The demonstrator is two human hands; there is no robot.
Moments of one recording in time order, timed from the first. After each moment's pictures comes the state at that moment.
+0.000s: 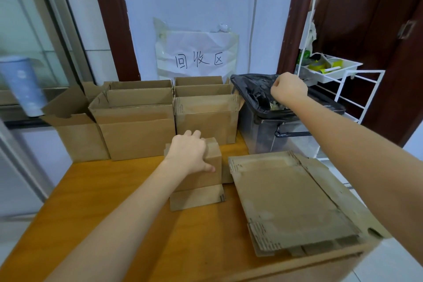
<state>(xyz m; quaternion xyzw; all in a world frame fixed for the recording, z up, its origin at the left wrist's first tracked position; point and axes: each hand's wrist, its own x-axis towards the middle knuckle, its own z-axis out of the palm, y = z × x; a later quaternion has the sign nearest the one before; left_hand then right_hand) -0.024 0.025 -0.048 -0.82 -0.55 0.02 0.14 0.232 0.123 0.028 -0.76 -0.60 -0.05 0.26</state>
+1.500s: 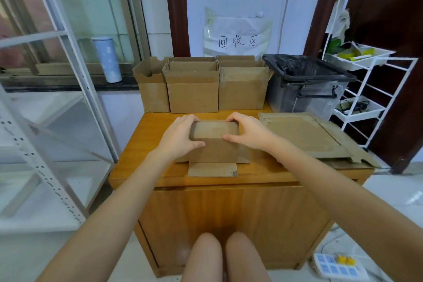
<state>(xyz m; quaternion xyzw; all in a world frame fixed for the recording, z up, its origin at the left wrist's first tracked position) -0.153 -0.148 -0.084 -0.75 -0.61 -0.25 -0.04 0.062 -0.121 -0.070 -0.46 -0.85 0.11 0.22</state>
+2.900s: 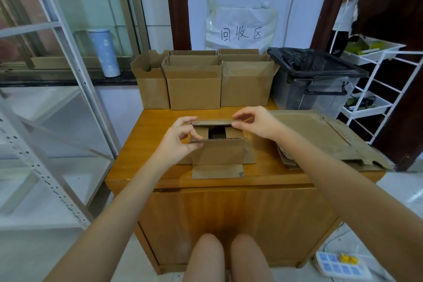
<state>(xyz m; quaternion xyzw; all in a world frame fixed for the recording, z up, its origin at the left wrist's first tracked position) -0.167 -0.153 -0.104 -0.71 -0.51 -0.42 -0.24 0.080 -0.075 -0.077 -0.46 -0.82 0.23 0.26</state>
